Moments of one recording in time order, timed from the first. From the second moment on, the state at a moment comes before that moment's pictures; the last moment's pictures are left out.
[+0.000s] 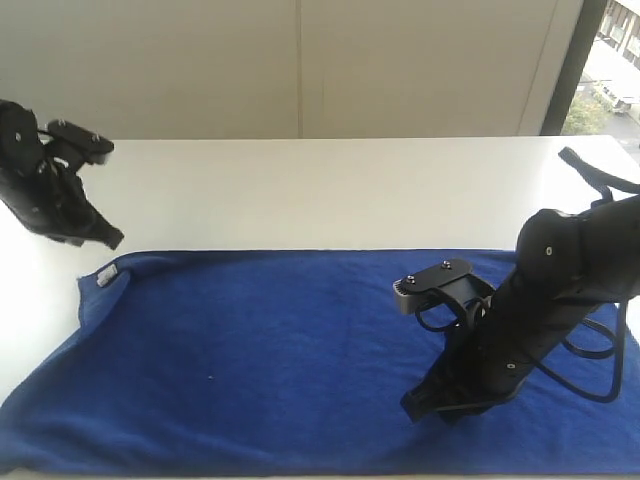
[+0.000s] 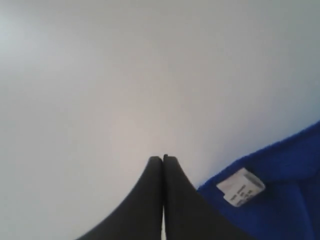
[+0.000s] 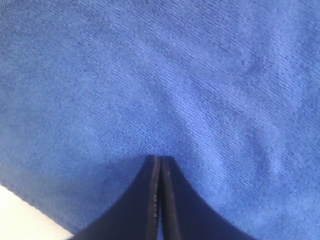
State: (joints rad) left arm -0.15 1.91 -1.30 0.15 0.56 0.21; right arm 0.27 1.74 -0.79 0.35 0.57 -0.44
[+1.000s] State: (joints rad) left arm -0.15 2.00 -1.28 0.03 0.57 0.48; right arm 0.27 1.74 -0.79 0.34 0.59 -0.44
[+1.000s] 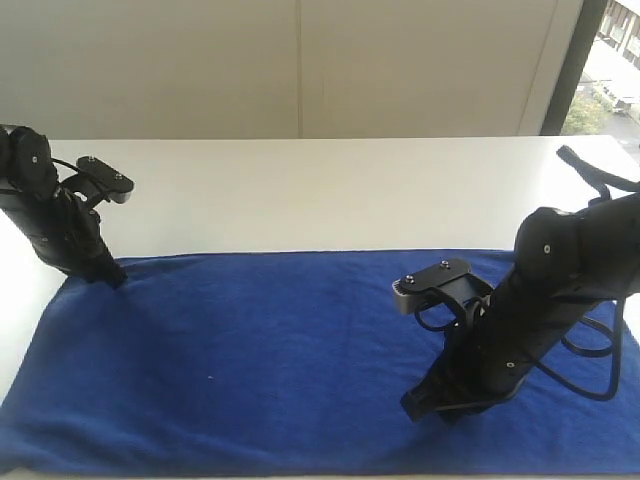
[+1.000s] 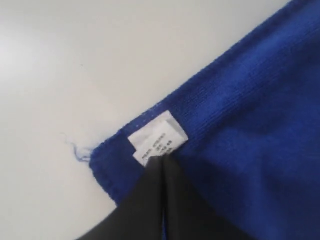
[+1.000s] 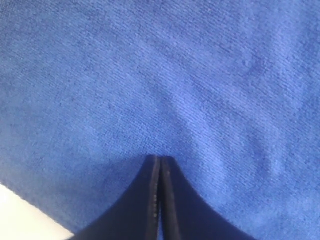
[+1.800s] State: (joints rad) left arm -0.15 1.72 -1.28 0.06 0.72 0.41; right arm 0.27 1.67 -0.90 0.12 0.69 -0.33
